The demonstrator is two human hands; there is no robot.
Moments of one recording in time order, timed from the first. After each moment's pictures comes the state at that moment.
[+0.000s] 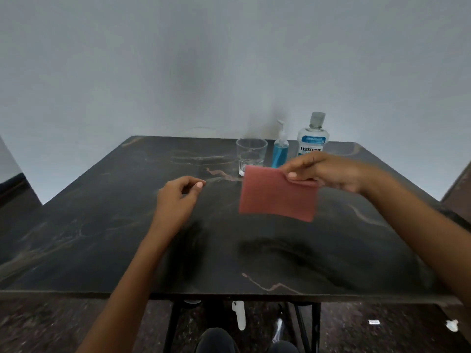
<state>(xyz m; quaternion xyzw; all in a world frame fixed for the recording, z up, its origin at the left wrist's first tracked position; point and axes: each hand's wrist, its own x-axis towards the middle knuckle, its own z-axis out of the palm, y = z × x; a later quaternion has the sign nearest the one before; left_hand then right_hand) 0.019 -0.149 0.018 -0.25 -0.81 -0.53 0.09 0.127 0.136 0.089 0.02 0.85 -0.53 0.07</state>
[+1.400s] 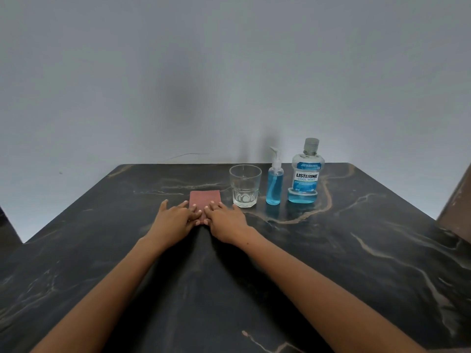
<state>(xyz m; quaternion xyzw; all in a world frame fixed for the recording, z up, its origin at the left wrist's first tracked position) -0.096 -0.113 -0.012 -0.39 -0.92 0.00 0.05 -0.022 0.021 -0.007 0.07 1.00 -0.03 -0.01</state>
